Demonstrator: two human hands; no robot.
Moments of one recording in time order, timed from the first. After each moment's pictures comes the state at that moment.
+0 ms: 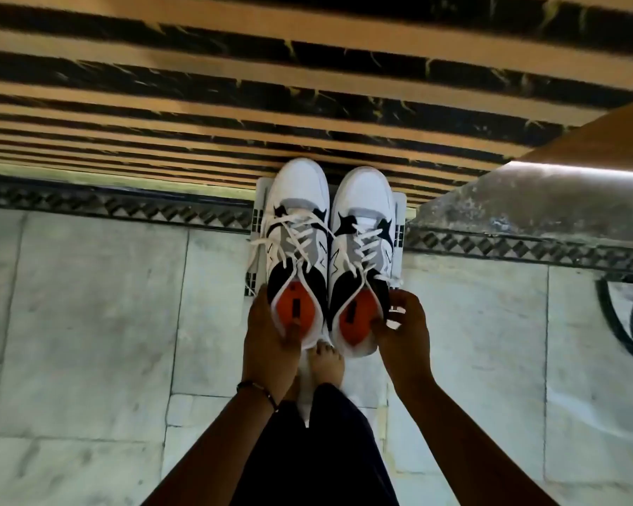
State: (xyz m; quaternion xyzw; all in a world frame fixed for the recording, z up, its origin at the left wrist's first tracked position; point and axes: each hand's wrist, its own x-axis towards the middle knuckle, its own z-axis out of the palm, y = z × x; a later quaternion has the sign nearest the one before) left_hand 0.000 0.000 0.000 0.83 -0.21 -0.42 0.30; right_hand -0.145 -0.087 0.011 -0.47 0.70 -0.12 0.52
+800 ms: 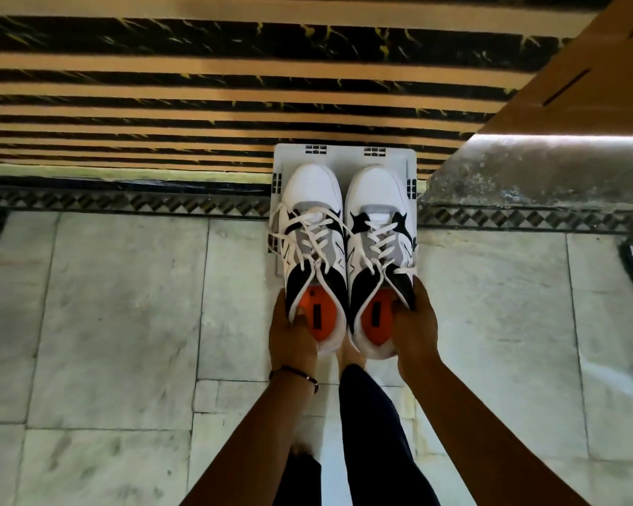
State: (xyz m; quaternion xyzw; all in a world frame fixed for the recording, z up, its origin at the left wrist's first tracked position) left_hand -0.034 0.061 0.005 0.79 -0.02 -0.45 0.42; right_hand -0.153 -0.011 0.013 -0.37 0.73 -0.16 0.56
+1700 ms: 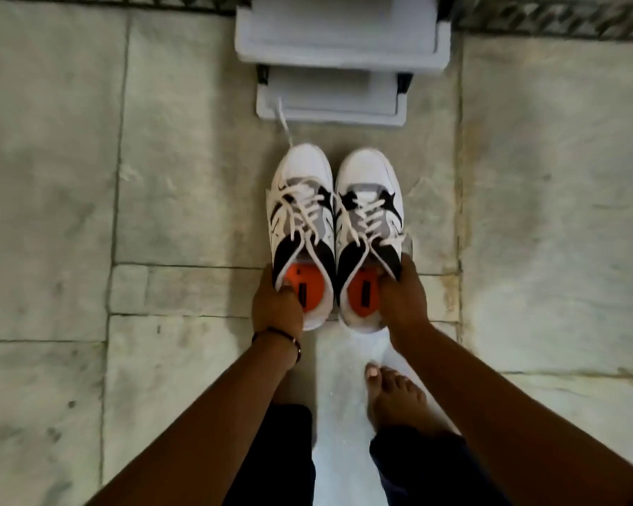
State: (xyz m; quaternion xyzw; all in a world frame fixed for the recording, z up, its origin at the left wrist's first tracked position) left_hand -0.123 0.283 -0.283 0.84 -0.03 -0.44 0.31; right_hand -0.245 0.216 -0.277 -0.42 0.73 -0.08 0.53
